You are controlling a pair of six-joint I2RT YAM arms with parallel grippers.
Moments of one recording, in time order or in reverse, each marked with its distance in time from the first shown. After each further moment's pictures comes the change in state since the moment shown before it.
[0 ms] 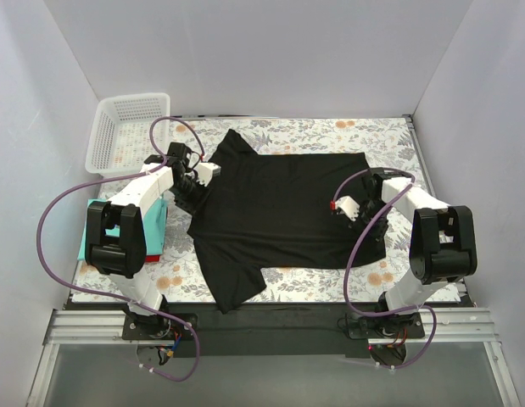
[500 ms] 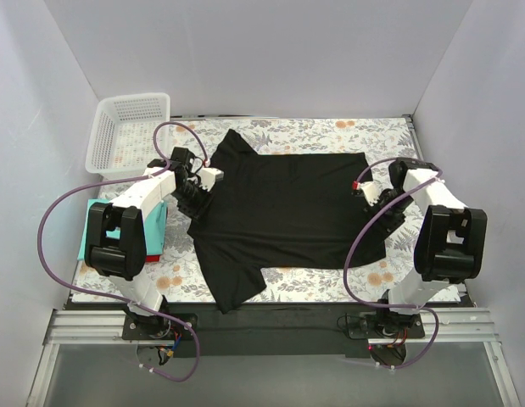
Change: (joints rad) left arm -0.022 -0.016 -0.051 0.005 0.027 -0.023; right arm -0.173 0.002 0.097 -0.090 -0.098 0.092
